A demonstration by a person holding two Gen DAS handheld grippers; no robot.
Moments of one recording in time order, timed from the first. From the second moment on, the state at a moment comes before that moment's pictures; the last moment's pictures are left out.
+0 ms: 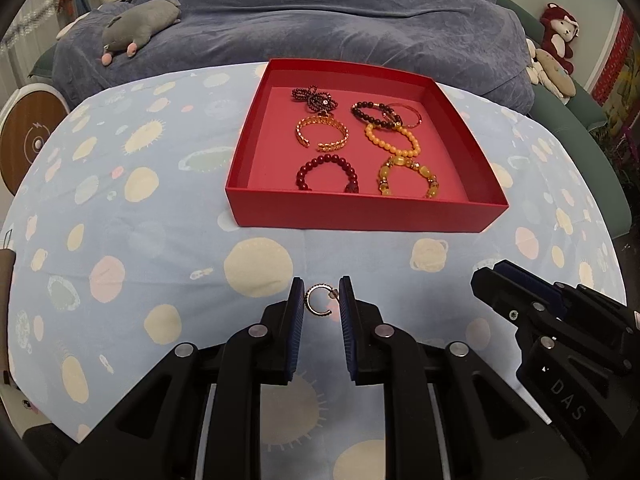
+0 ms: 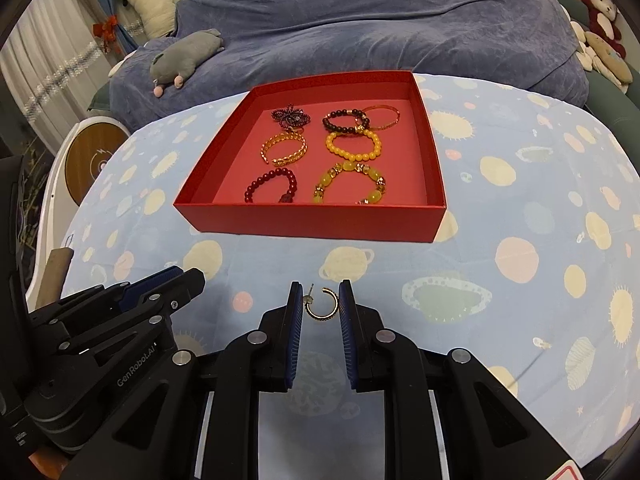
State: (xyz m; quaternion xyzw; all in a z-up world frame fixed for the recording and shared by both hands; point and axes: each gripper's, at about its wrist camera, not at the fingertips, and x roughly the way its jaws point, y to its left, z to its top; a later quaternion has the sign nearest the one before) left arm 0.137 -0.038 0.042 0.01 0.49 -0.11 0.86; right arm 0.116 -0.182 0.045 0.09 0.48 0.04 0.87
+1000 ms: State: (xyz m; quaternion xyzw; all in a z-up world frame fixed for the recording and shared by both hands) left arm 0.271 -0.074 0.061 0.03 0.45 -0.12 0.88; right arm 0.249 -0.204 0.054 0.09 0.44 0.03 0.89
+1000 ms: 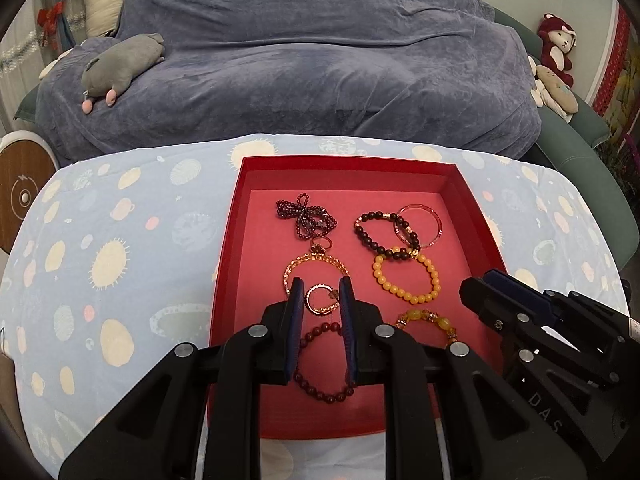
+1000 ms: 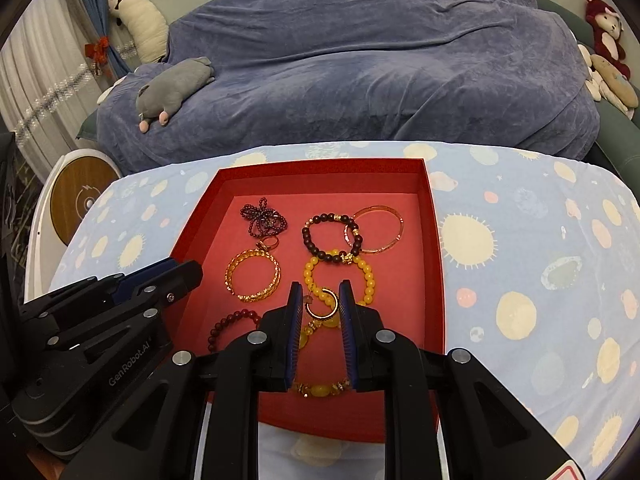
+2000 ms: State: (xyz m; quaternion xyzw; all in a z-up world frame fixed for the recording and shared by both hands) left arm 0.309 -0.090 0.024 0.04 0.47 -0.11 0.87; right arm 0.287 -0.205 0.018 0.08 0.46 0.02 0.88
